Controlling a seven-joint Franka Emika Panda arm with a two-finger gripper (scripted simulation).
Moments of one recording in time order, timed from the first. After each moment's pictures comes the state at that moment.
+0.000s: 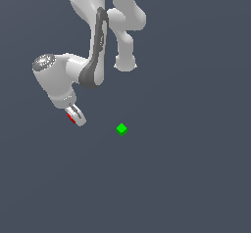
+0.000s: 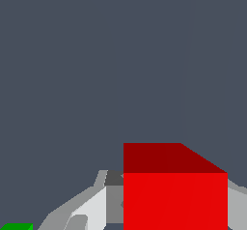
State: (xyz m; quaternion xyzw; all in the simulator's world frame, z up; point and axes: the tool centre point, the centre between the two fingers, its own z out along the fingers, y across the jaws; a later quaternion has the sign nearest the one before) arm -0.038 -0.241 0.112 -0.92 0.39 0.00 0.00
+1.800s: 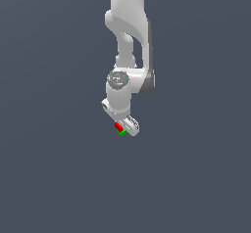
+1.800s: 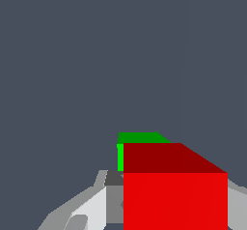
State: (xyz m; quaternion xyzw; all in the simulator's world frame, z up) arm -0.018 -0.023 0.063 -0.92 0.39 0.00 0.00
